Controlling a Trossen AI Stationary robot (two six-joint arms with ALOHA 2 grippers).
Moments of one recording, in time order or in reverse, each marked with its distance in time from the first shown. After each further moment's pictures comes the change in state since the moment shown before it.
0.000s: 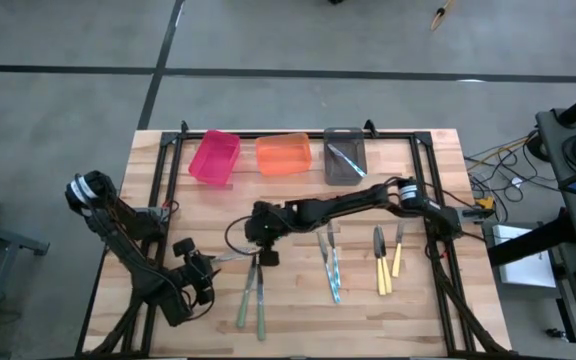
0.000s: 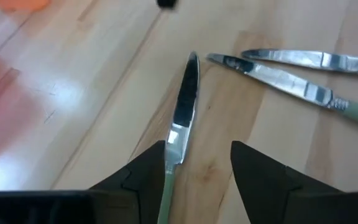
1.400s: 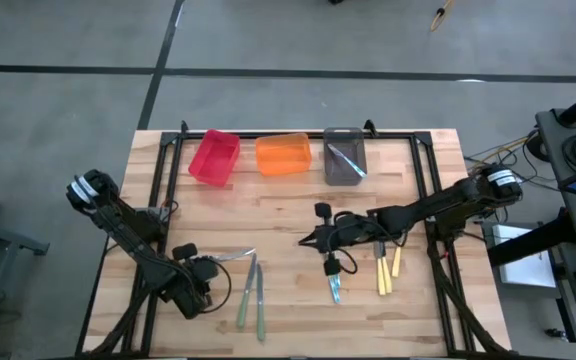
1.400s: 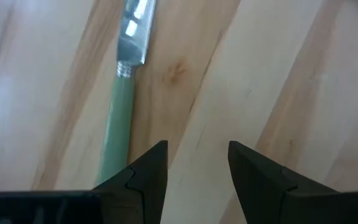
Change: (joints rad) left arm 0.126 0.000 0.042 -0.002 0.513 0.138; right arm 0.160 -0.709 -0.898 0.518 0.202 -0.061
